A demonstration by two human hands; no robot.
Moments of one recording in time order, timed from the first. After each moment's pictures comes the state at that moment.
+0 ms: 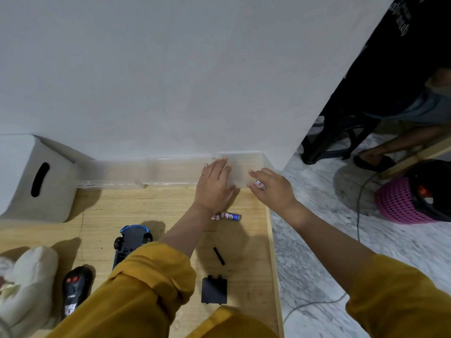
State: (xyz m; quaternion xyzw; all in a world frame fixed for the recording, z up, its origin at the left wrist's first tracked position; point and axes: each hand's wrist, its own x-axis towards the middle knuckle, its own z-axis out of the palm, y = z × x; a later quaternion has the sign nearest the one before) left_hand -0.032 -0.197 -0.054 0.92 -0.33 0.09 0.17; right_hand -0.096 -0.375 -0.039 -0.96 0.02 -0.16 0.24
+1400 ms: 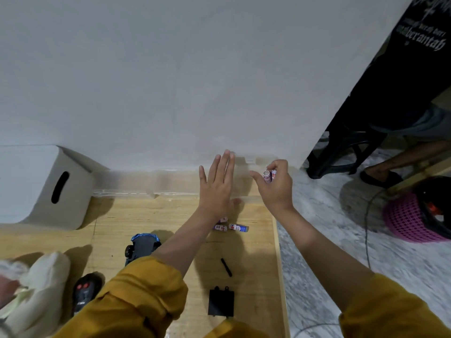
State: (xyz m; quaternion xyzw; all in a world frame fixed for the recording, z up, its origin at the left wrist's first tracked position) left_hand -0.032 -0.194 -0.015 0.96 -0.26 0.08 0.06; right_hand -0.074 -0.345 0.008 -0.82 0.19 -0.22 0.50
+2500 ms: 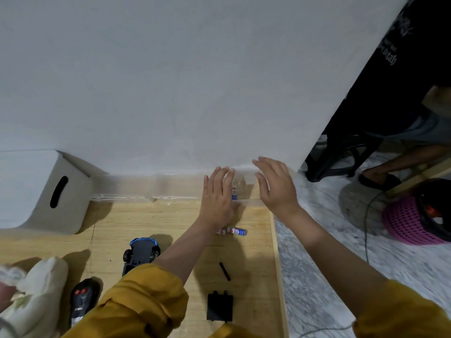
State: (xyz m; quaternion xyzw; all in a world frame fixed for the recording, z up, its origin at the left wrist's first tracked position) left_hand -0.041 -0.193 -0.029 0.93 -0.30 0.13 0.14; right_hand -0.076 -0.367 0.005 -0.93 -0.01 -0.26 0.27
